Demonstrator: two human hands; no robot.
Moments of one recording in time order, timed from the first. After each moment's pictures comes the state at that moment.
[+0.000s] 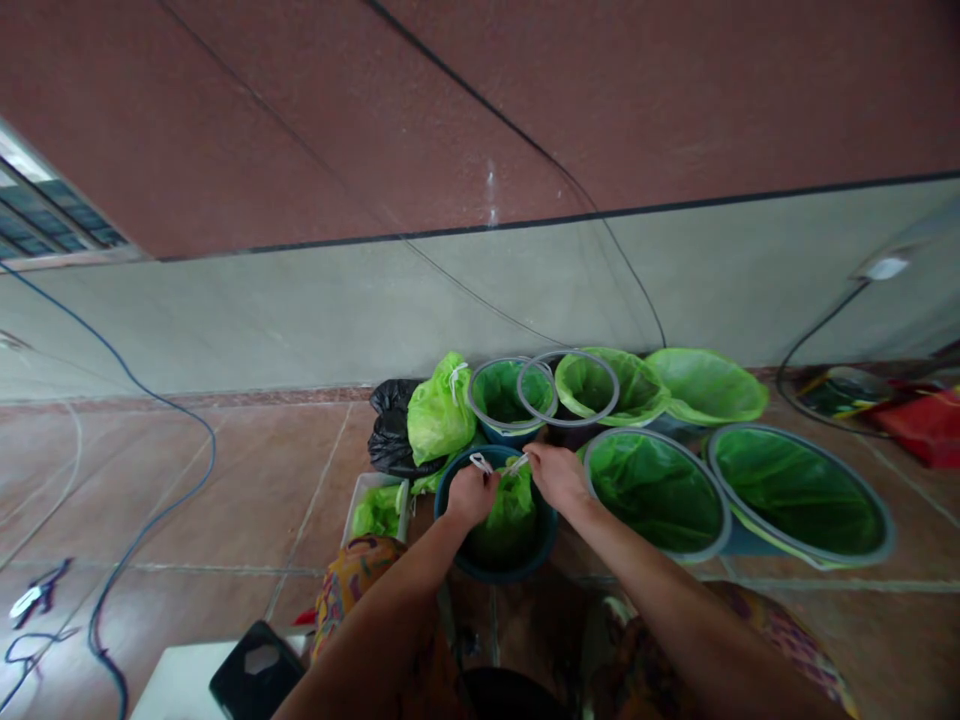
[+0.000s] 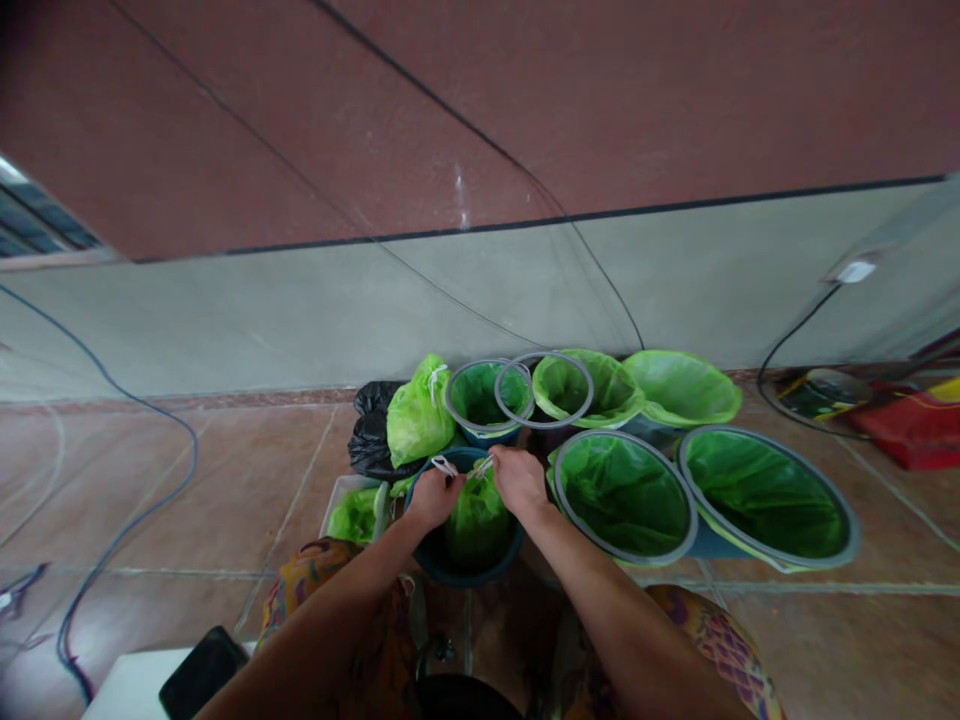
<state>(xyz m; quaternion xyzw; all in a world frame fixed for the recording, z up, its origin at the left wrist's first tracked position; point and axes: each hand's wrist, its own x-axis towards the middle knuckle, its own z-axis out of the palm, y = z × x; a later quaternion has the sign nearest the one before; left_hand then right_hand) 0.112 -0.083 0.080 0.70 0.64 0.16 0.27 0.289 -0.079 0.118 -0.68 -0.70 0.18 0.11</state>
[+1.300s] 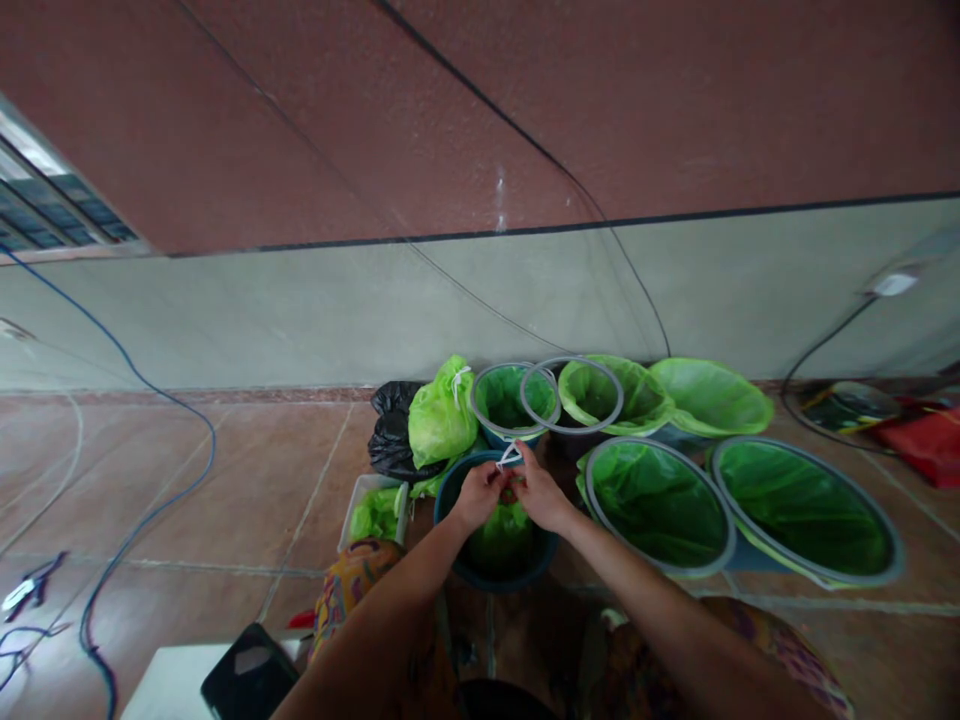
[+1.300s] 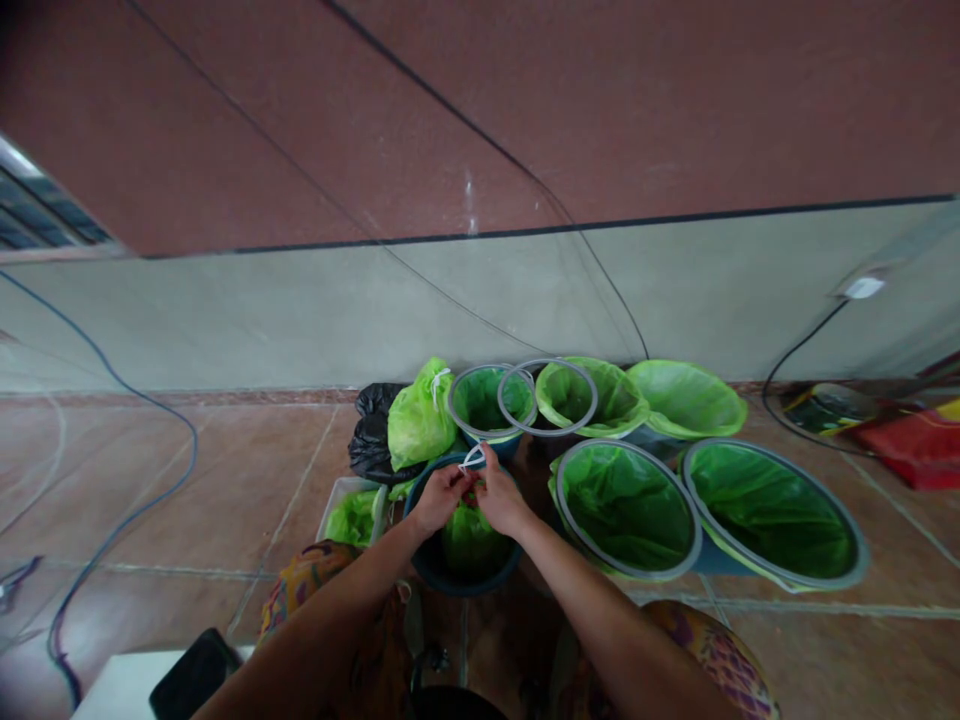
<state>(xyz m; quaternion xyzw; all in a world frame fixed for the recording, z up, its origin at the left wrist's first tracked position) 0.123 -0.077 0.069 0.55 0.49 0.37 0.57 0.267 -0.086 0.084 -0.57 -0.62 0.45 0.30</state>
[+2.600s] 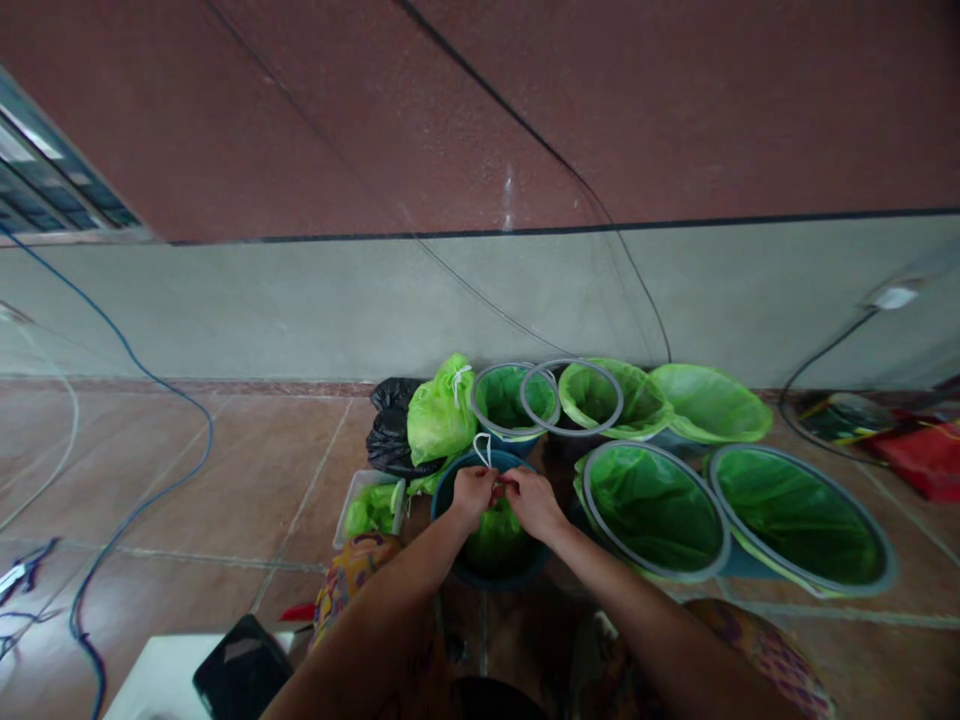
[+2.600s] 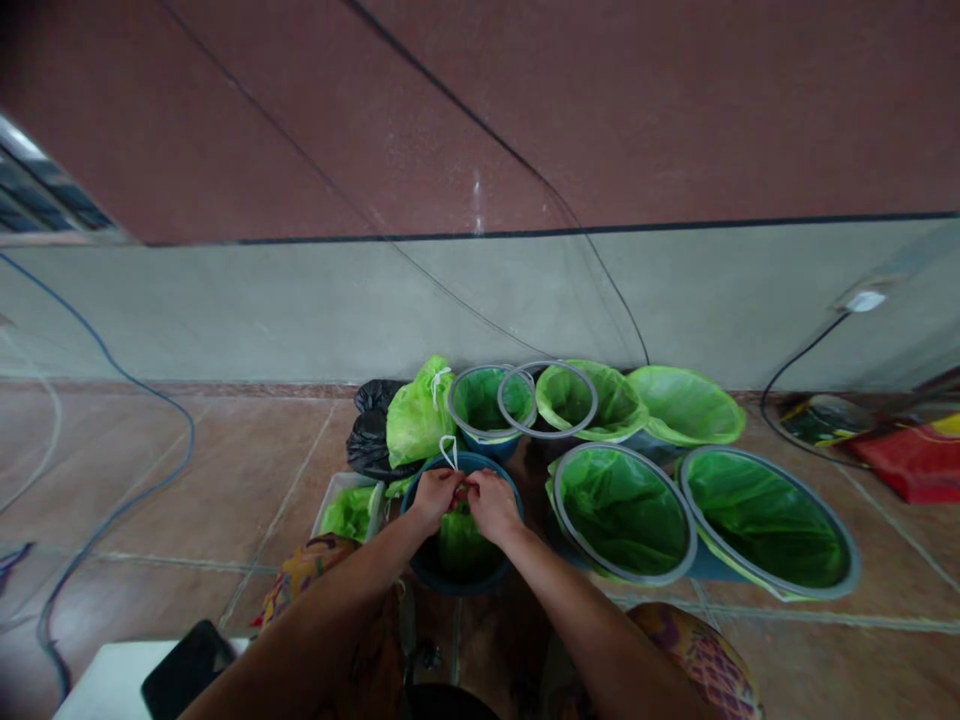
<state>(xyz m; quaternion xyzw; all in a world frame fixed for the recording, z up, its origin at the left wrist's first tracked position) 0.131 -0.079 0.080 0.37 0.65 0.35 0.56 0.256 -0.092 0.088 -0.62 -0.72 0.28 0.15</state>
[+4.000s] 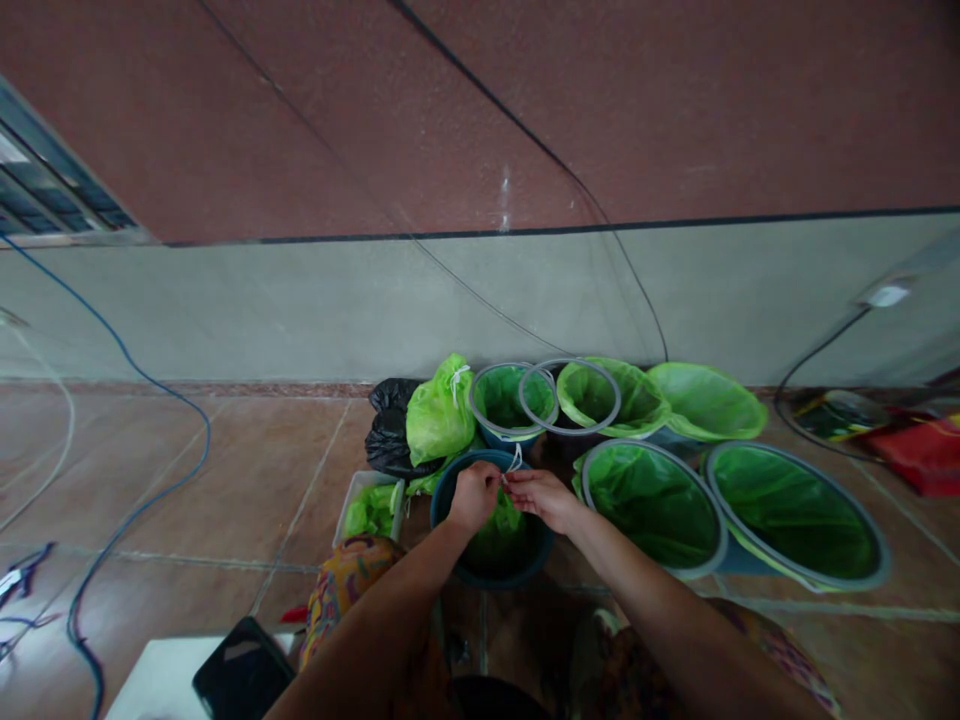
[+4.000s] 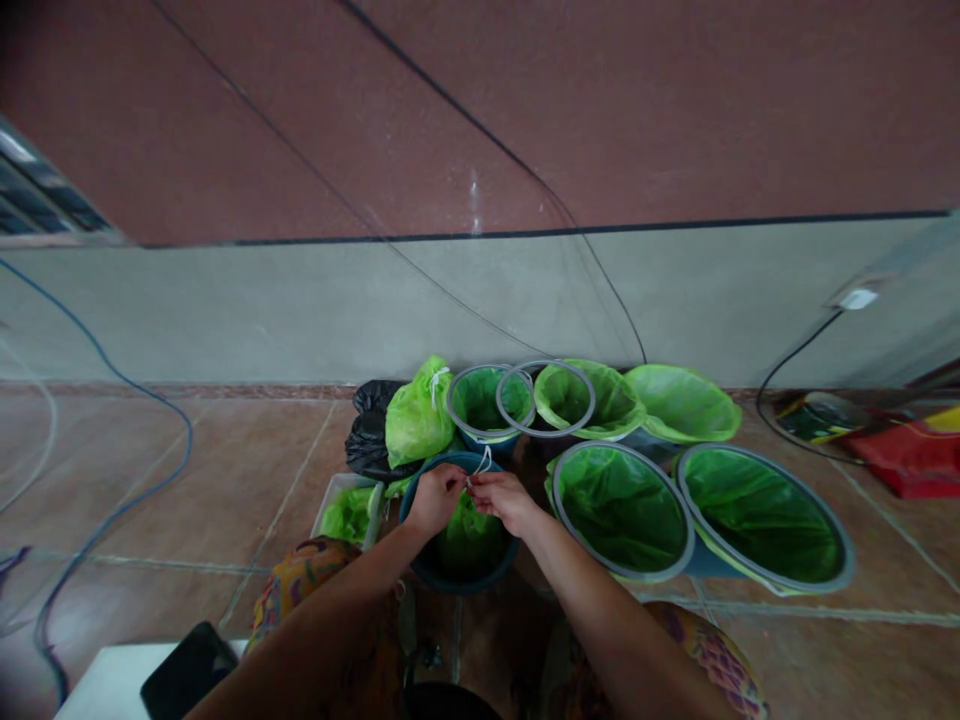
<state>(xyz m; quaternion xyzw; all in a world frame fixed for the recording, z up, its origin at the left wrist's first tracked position) 0.118 -0.083 0.071 0.70 0.54 0.34 0.32 0.272 -0.089 0.093 -0.53 -0.26 0.73 0.33</state>
